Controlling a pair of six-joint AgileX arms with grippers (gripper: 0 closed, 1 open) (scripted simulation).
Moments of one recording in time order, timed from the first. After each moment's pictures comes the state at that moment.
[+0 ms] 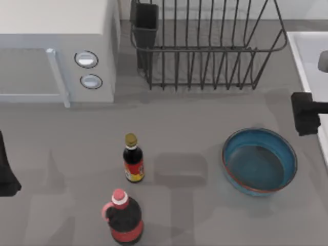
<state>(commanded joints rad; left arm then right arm) 0.00 0.00 0.00 0.00 0.00 0.00 0.25 1.50 1.17 -1.03 0.00 0.26</state>
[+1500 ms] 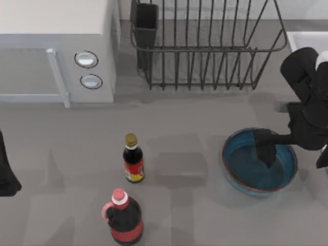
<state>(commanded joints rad) 0.00 0.00 0.00 0.00 0.00 0.00 0.30 1.89 1.14 -0.82 0.00 0.31</state>
